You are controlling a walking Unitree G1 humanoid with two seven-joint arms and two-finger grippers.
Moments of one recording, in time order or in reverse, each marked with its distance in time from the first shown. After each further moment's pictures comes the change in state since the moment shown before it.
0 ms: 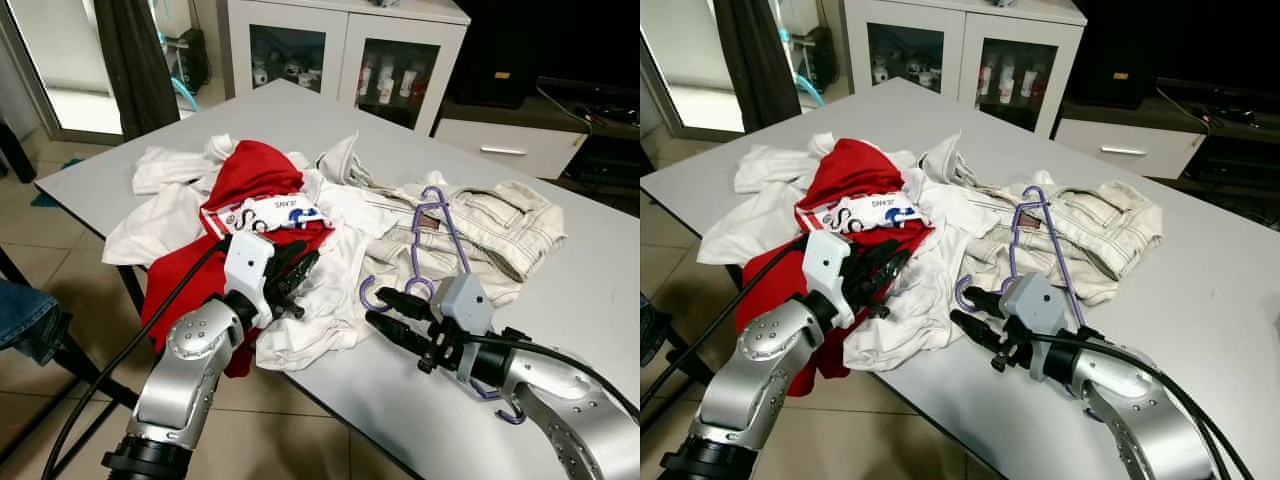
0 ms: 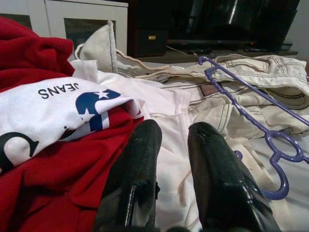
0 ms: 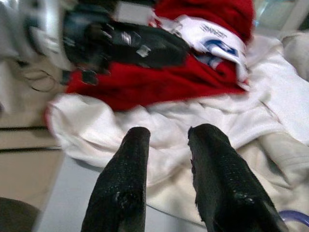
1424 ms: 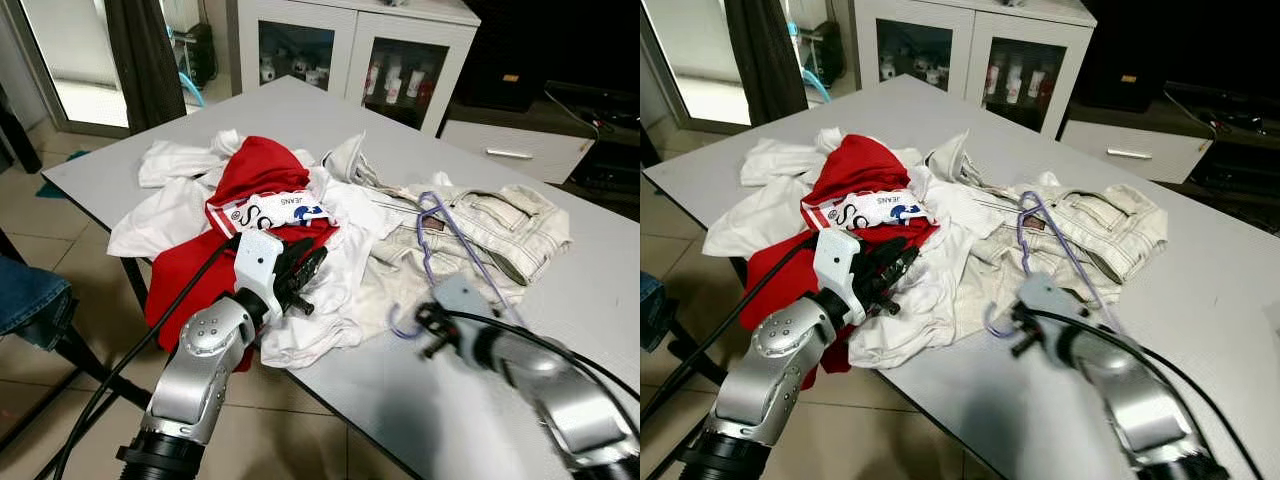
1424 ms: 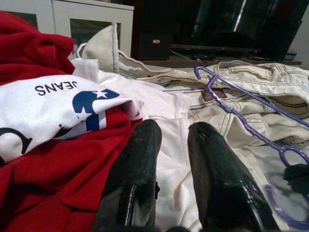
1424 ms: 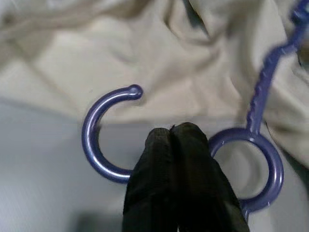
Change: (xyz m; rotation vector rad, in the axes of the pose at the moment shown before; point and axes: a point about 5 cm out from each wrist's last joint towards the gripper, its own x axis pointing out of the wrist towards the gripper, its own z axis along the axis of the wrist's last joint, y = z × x) left arm 0.010 -0.006 -0.001 -0.023 -0.014 0.001; right arm -0.004 -0.044 -0.053 0.036 0.450 -0.295
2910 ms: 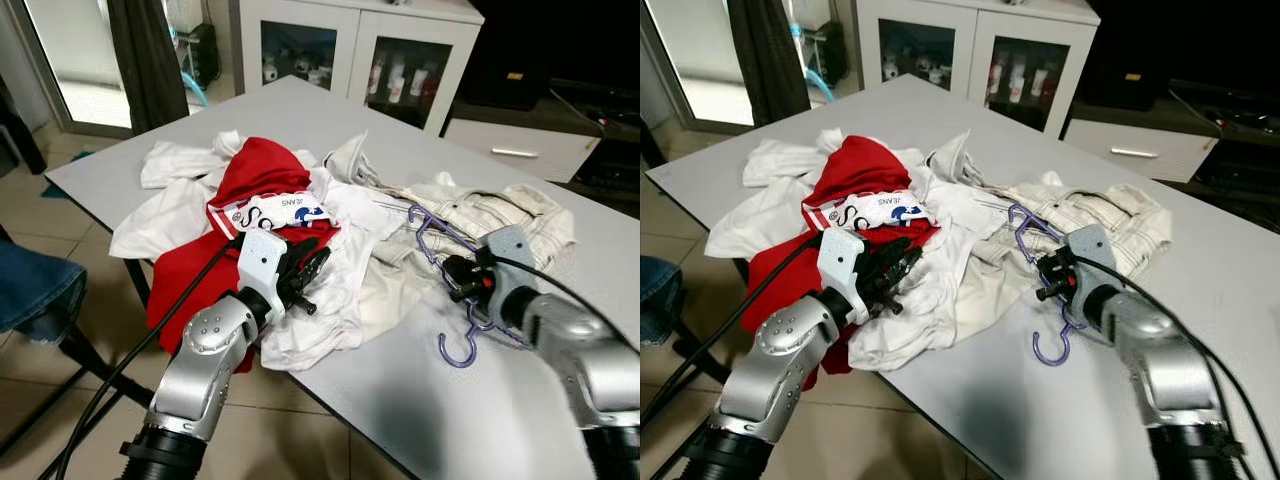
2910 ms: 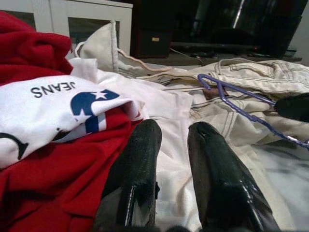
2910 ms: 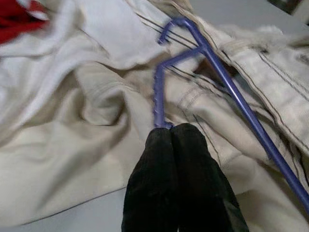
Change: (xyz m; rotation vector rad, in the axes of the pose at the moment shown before) left arm 0.003 0.000 -0.001 0.007 -0.001 -0.012; right arm 0.000 -0.044 0.028 0.225 -0.202 -0.169
